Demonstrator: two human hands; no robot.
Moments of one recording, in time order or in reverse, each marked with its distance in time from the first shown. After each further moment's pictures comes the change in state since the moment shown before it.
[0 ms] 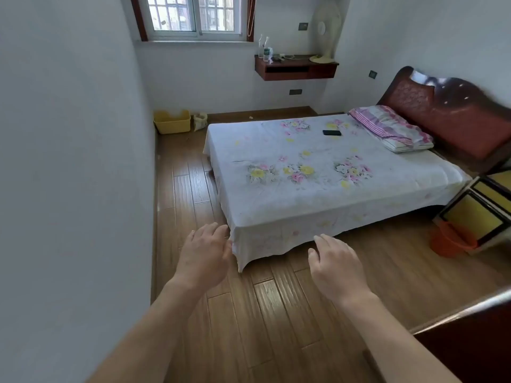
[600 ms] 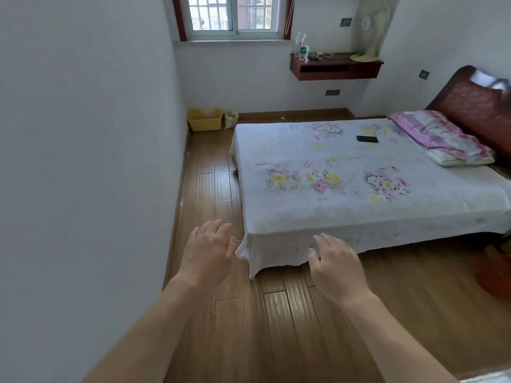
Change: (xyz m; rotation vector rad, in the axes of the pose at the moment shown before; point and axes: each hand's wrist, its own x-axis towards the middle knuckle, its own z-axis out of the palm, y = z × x) left_hand 0.059 0.038 0.020 0.038 0.087 -0.131; right_hand 0.093 0.043 -0.001 0.056 -0.051 -0.170
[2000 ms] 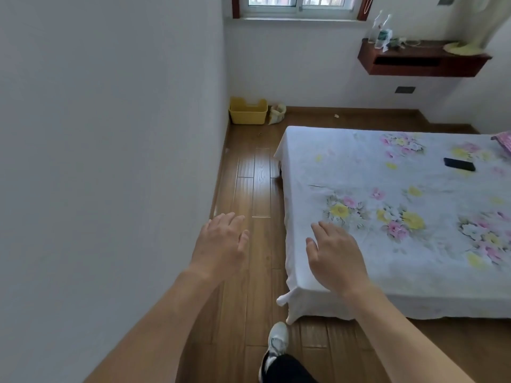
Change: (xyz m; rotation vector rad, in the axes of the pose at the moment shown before) left_hand 0.306 -0.198 -0.017 -0.013 -0.045 -0.131; right_hand 0.373 -0.168 0.089 -0.047 0.102 -0.291
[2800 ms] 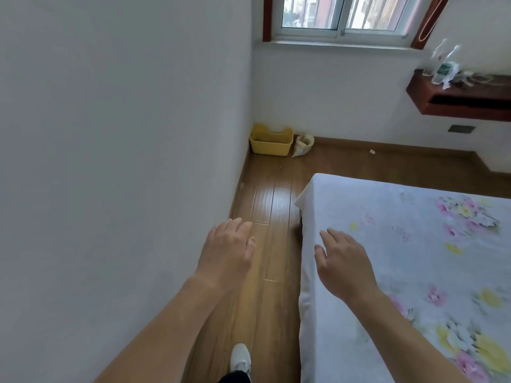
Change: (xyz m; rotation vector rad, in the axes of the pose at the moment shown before) left_hand 0.397 -0.060 -0.037 0.038 0.059 -0.057; right_hand 0.428 0.042 0.063 -0.043 0.000 -0.051
